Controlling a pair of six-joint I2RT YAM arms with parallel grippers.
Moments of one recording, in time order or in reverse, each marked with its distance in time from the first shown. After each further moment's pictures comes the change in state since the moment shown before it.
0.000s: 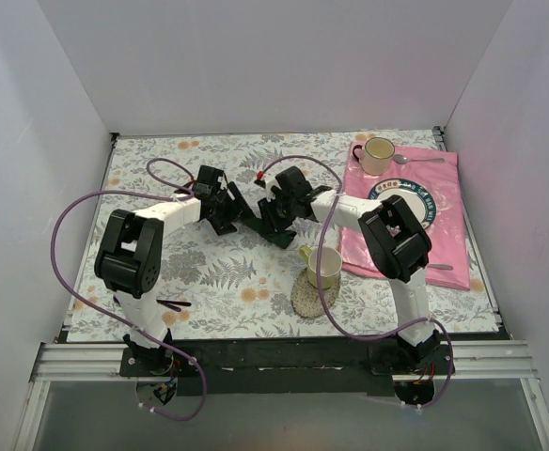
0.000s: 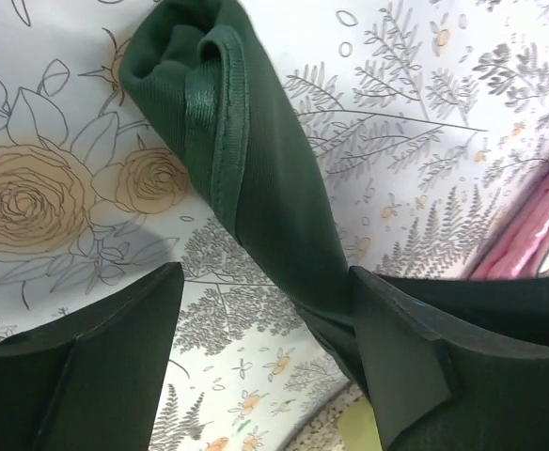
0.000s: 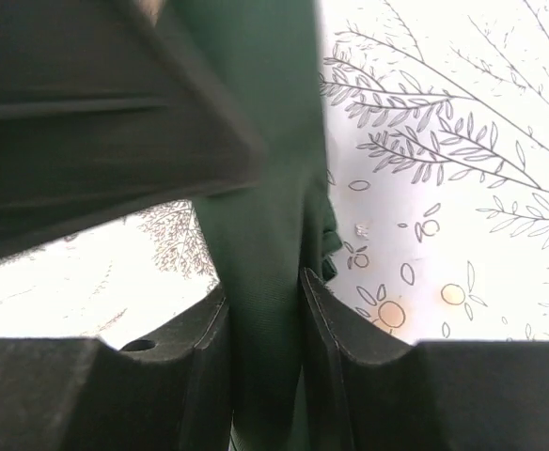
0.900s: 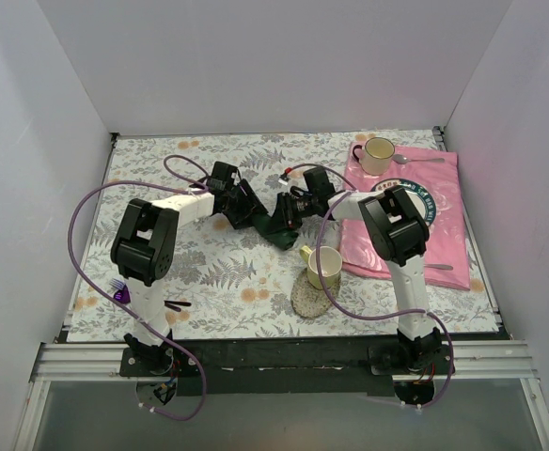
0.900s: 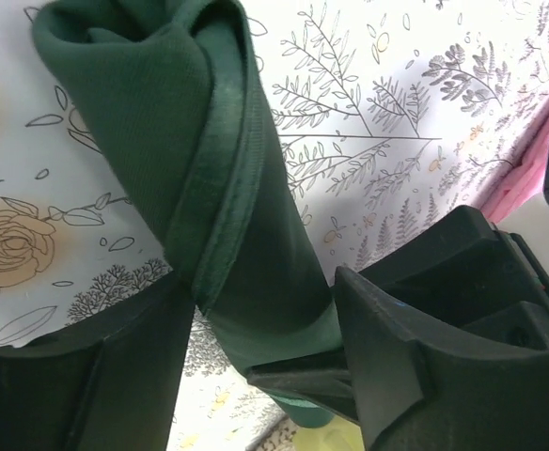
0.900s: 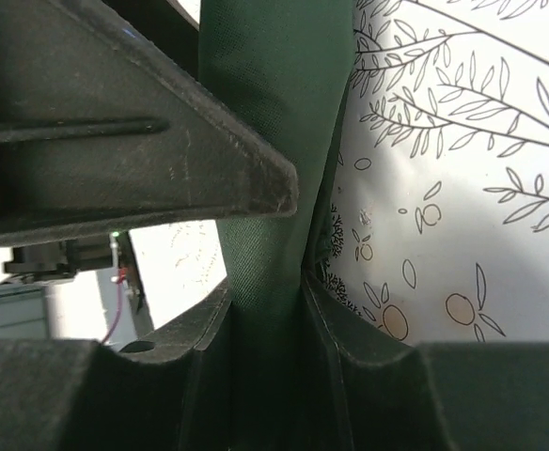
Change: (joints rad) left arm -0.045 0.129 0.110 0.040 0.052 -0.086; right arm -0.183 0.142 -0.063 0.289 -0.589 0.393
